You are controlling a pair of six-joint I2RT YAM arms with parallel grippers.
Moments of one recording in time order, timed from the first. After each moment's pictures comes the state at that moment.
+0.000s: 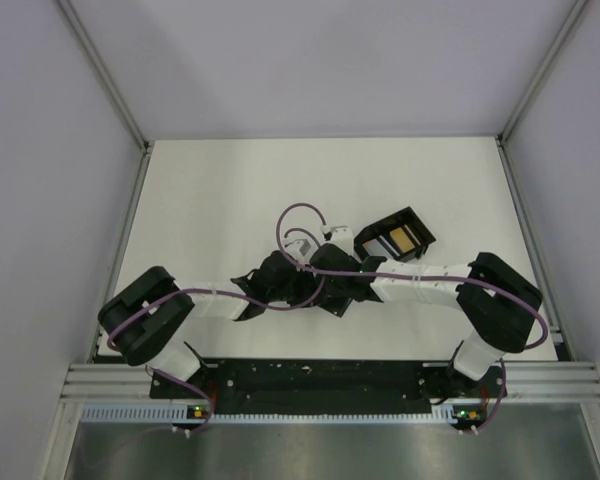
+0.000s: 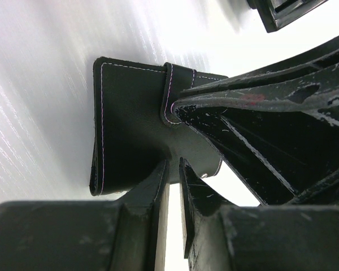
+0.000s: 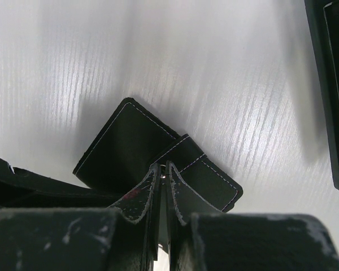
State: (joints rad) left arm -0.82 1.53 0.52 0.38 0.21 -0.77; right arm 0.99 1.64 0.92 -0.30 0.38 0.72
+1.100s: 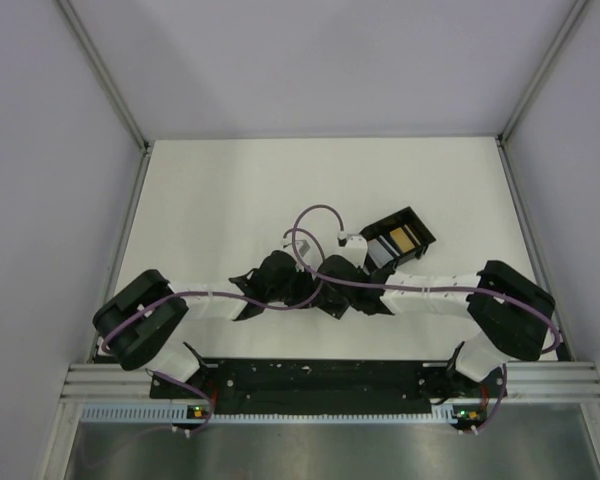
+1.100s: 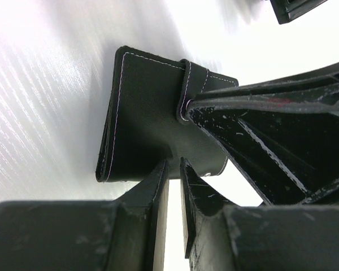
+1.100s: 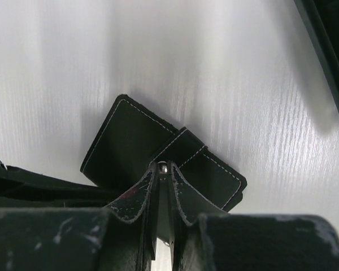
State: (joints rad) left arm -0.82 1.50 0.53 0.30 0.19 -0.76; right arm 1.03 1.56 0.79 -0.18 0.45 0.92
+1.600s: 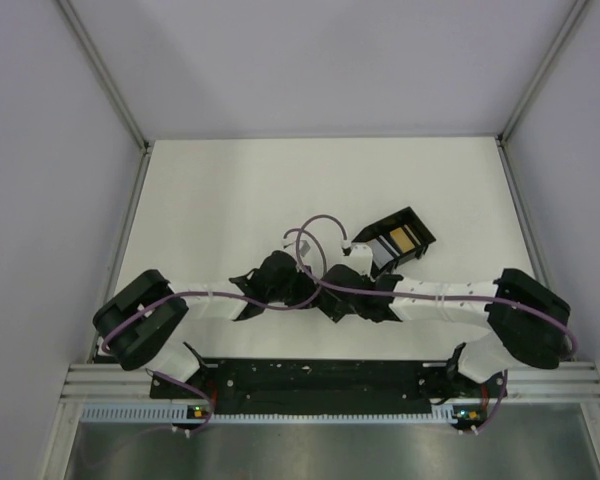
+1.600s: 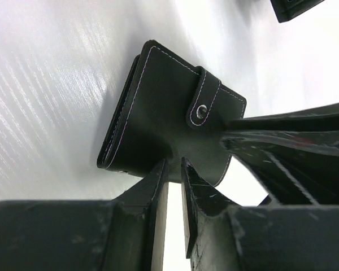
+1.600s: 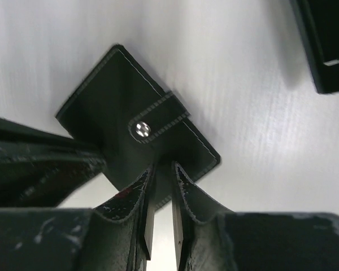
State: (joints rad) left arm -0.82 1.50 0.53 0.29 0.19 -0.76; right arm 1.08 1.50 0.77 -0.30 0.47 0.96
